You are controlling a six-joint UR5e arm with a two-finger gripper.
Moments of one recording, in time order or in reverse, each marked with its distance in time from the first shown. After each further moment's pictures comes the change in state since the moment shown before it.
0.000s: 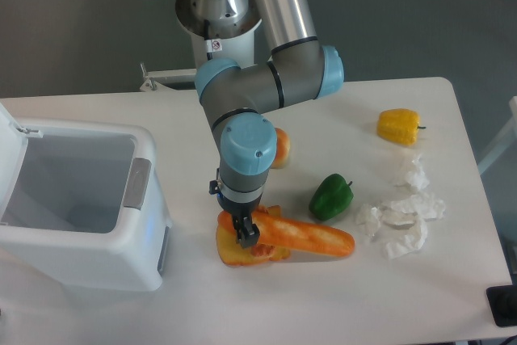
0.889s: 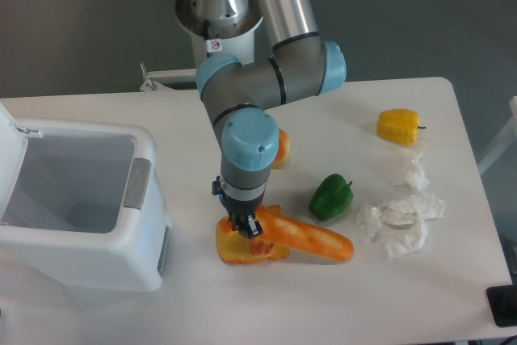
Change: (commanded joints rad) arm 0.014 0.040 0.026 -0.002 -0.002 -0.088
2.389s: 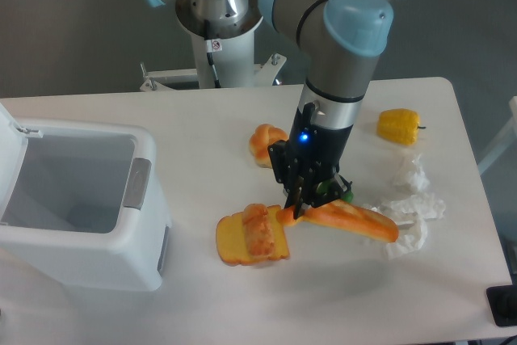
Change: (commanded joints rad) arm 0.221 0.126 0.153 -0.048 -0.350 -0.179
